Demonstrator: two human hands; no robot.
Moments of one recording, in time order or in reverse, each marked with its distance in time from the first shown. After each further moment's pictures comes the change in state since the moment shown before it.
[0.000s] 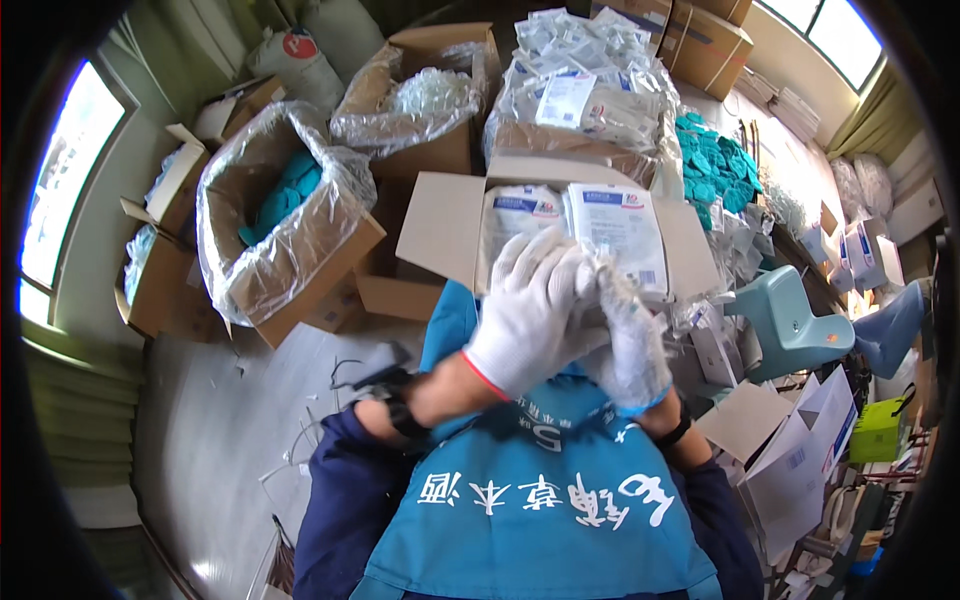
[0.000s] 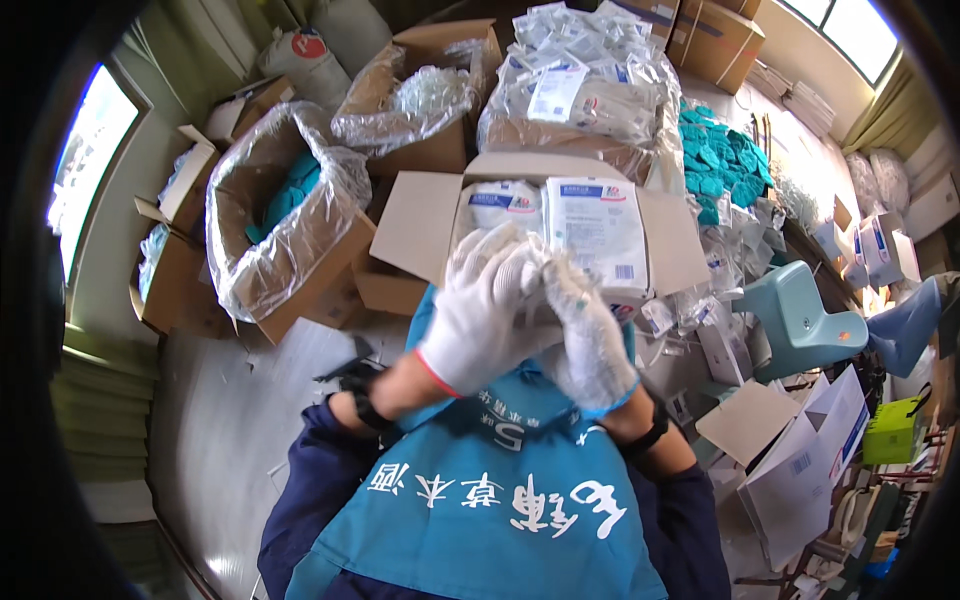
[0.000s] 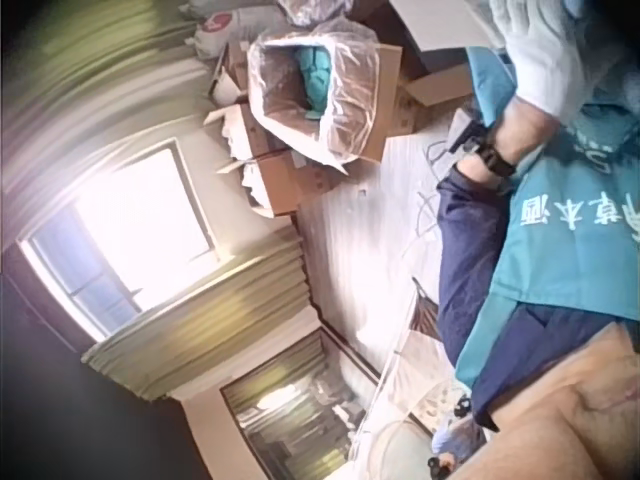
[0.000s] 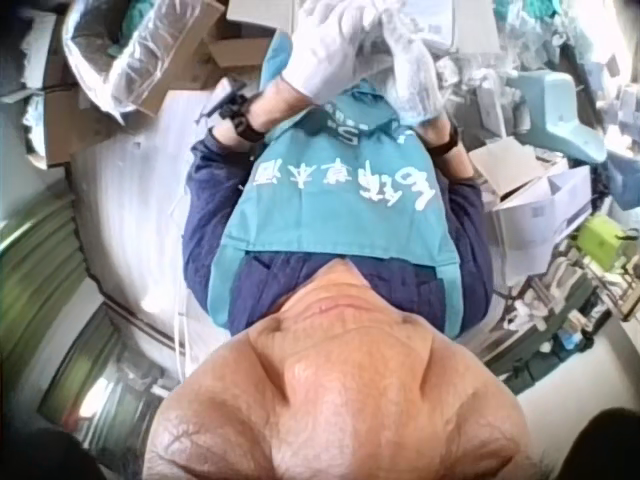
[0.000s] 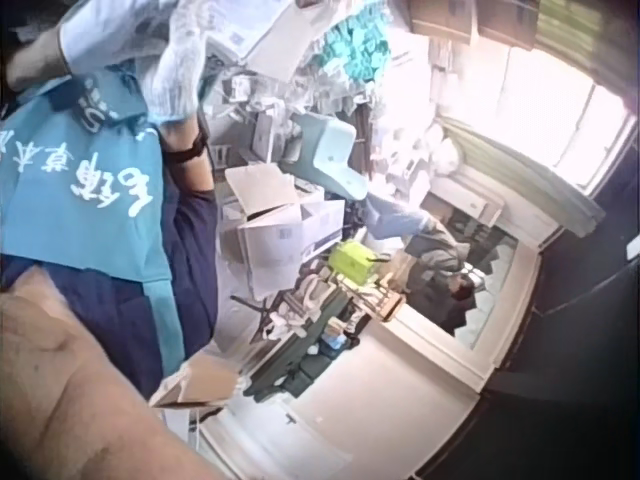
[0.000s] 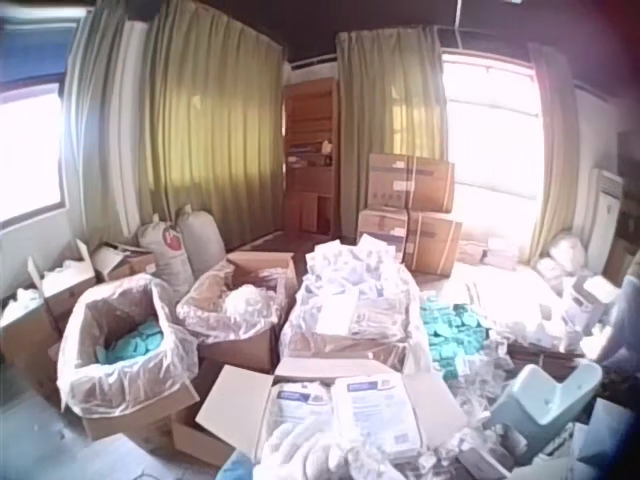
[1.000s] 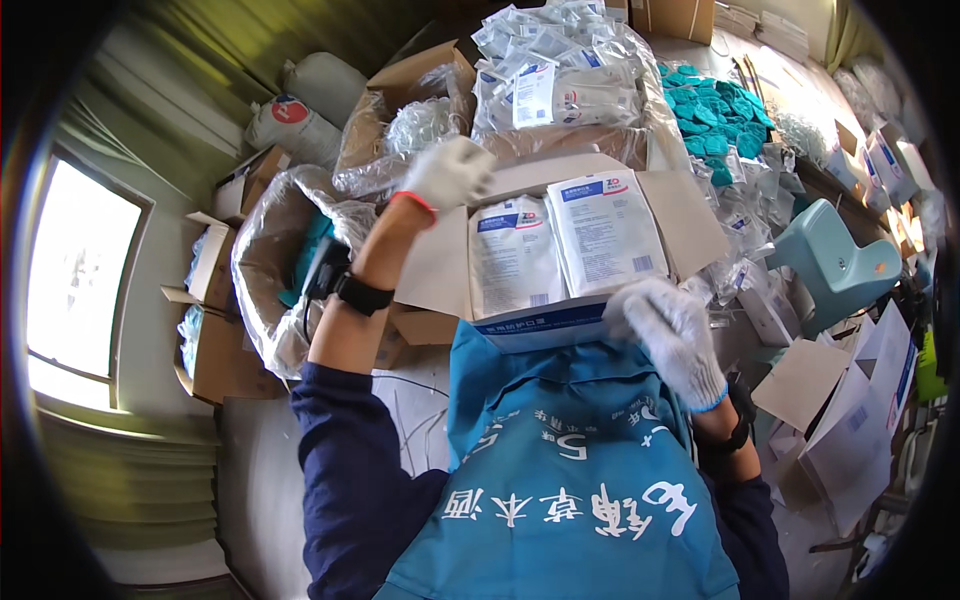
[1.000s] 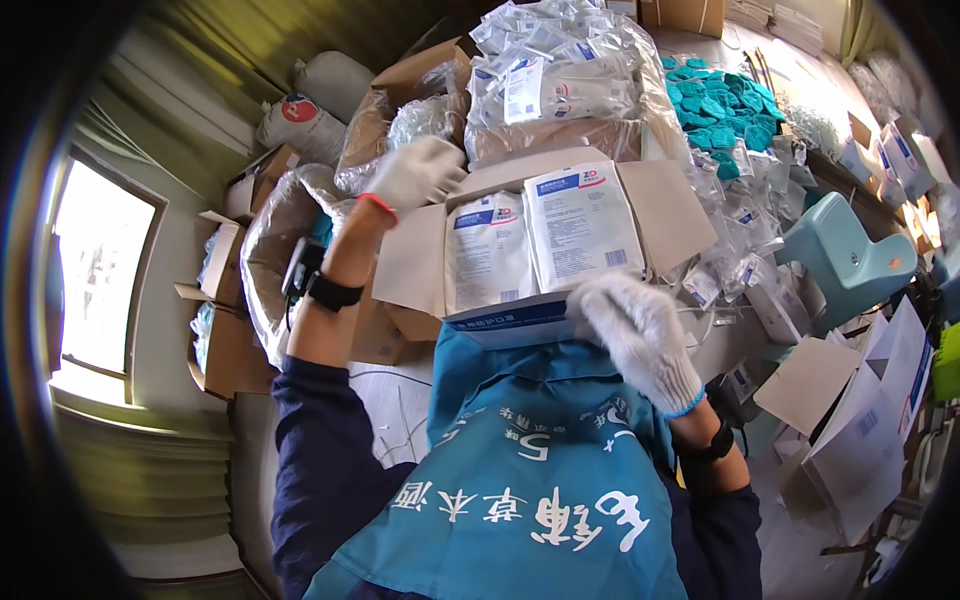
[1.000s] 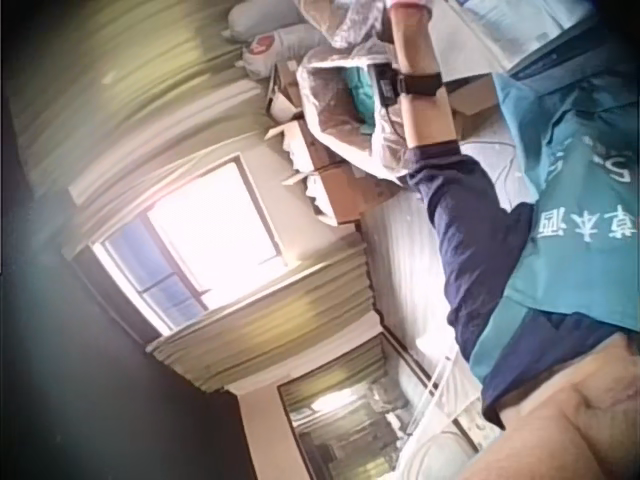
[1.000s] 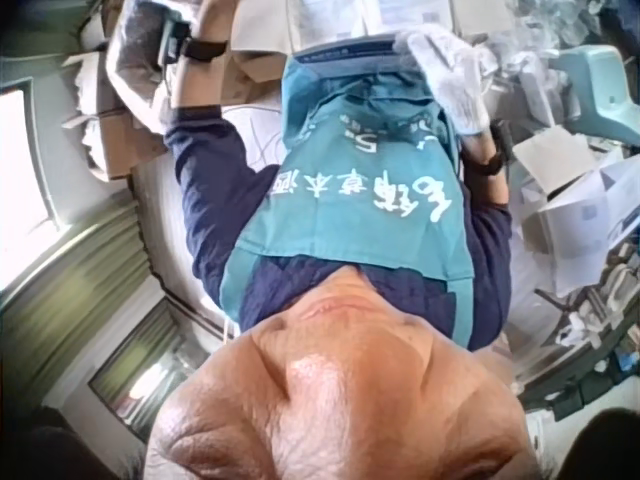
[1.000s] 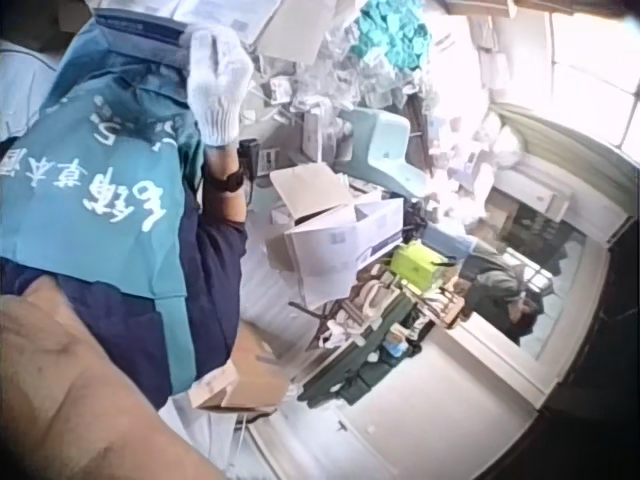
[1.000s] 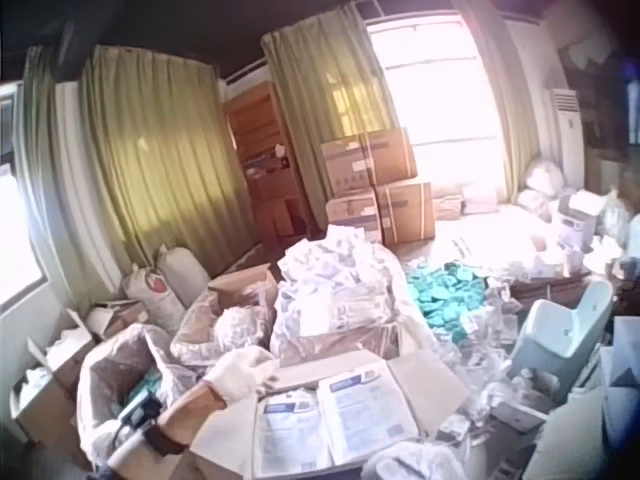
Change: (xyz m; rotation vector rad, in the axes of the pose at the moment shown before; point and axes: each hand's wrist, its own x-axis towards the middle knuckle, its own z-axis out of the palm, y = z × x) left_hand 0.130 -0.151 0.026 -0.362 -0.677 -0.722; right_hand -0.031 -0.047 -0.054 -0.932 0.102 -0.322
